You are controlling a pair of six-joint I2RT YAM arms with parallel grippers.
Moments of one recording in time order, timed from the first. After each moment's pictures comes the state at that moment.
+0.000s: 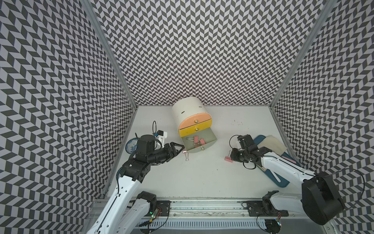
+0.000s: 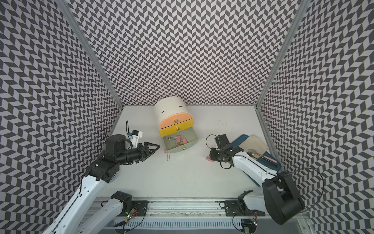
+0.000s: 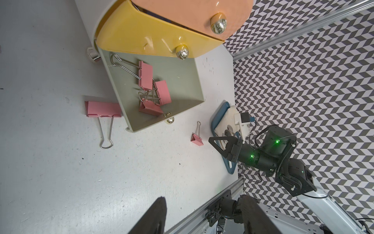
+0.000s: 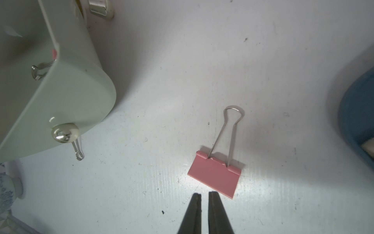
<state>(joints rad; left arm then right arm) -0.27 0.77 0.80 -0.60 0.61 -0.82 0.45 1.28 0.71 -0.47 -0.13 0.59</state>
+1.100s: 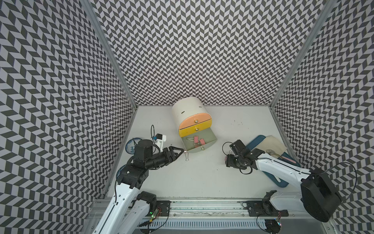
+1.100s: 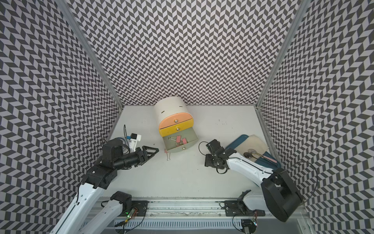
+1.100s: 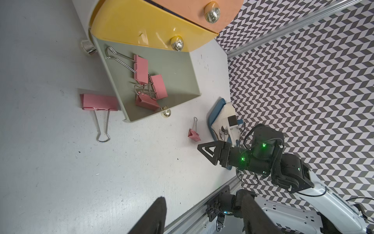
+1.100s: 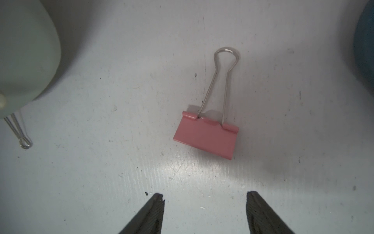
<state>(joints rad) -0.27 0.67 0.74 -0.61 0.63 -0.83 0.61 1.34 0.73 -0.59 0.01 0.75</state>
